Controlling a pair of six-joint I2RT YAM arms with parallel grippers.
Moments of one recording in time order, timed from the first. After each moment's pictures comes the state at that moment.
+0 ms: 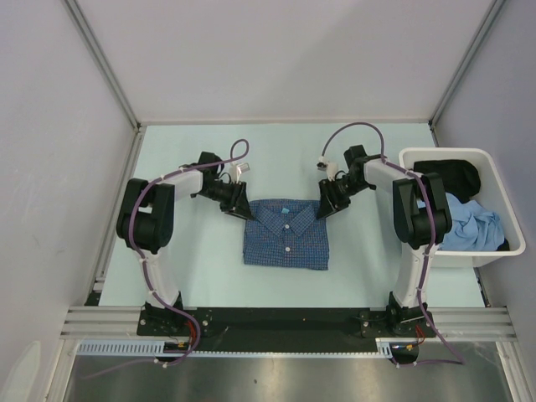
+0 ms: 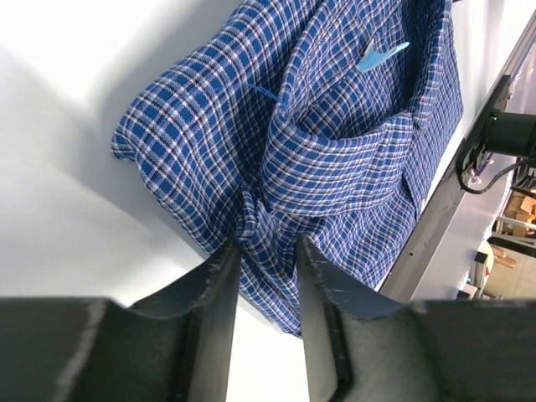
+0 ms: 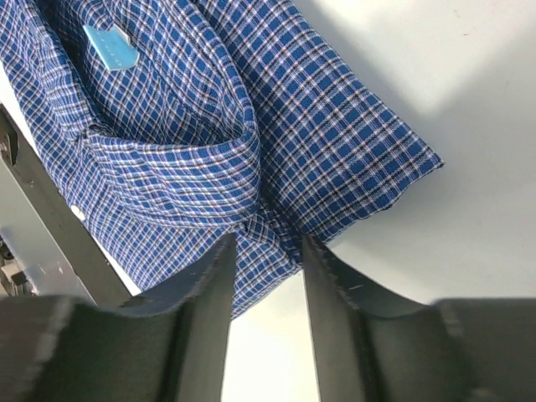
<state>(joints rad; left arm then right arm) -0.22 1.95 1.22 -0.57 0.87 0.07 0.22 2.00 1.36 -0.73 -0.75 -0.26</state>
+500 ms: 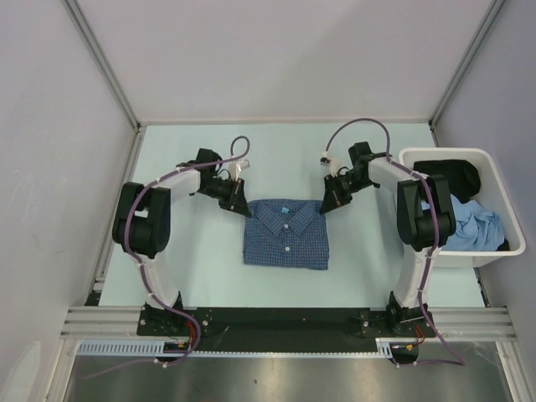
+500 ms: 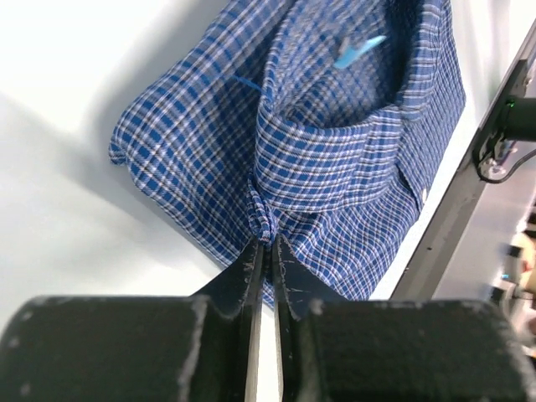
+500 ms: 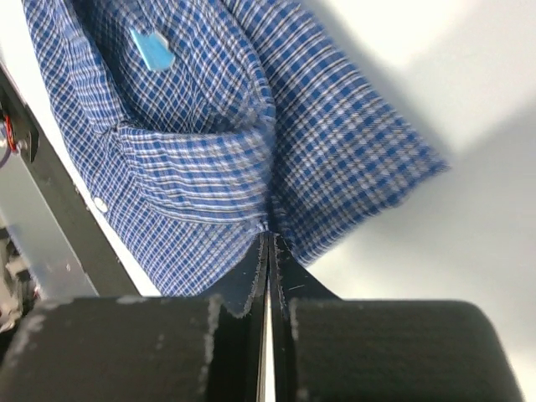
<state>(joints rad) -0.22 1.91 1.22 -0.57 0.86 0.14 0.21 1.98 1.36 -0.73 -0.80 -0.28</state>
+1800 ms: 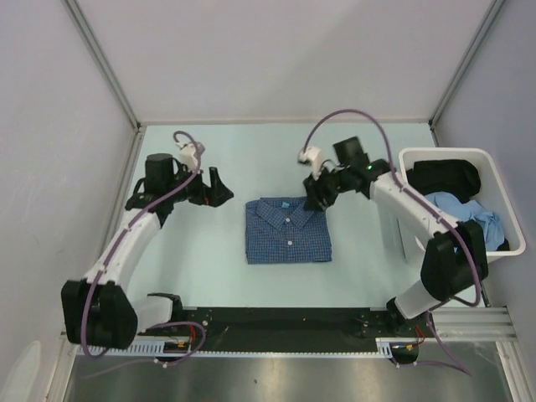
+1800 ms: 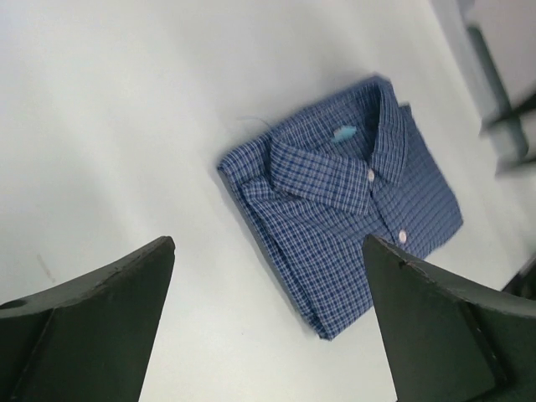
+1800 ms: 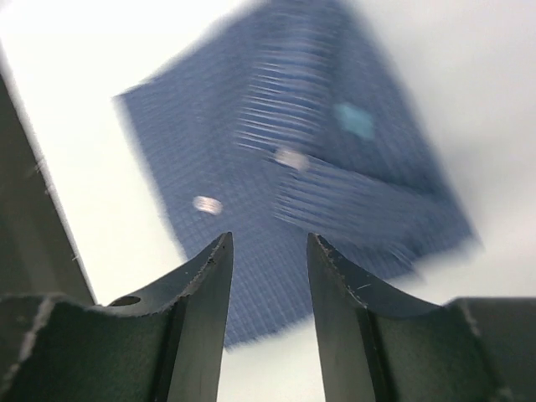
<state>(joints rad) -0.11 1.24 0.92 -0.34 0.58 -0.07 0.39 1.58 1.29 -0.64 -0.63 -0.39</state>
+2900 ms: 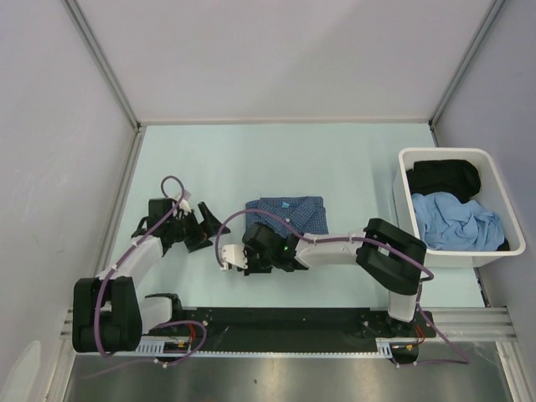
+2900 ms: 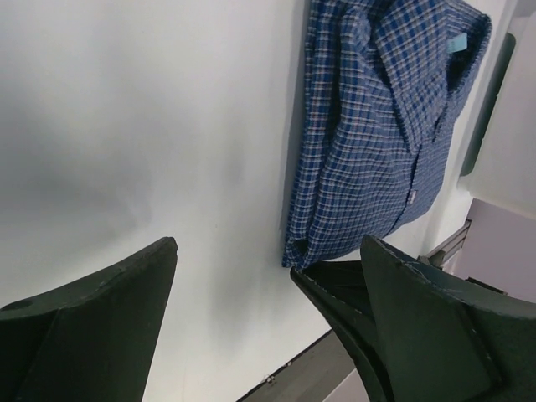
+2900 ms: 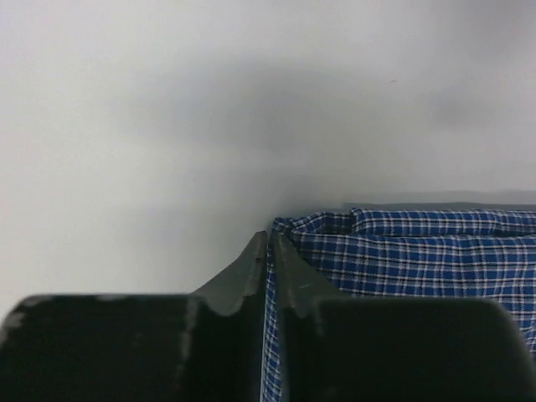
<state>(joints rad) 0.03 1.15 0.48 -0.25 0.63 -0.52 1.16 1.84 1.06 -0.08 -0.16 -0.54</state>
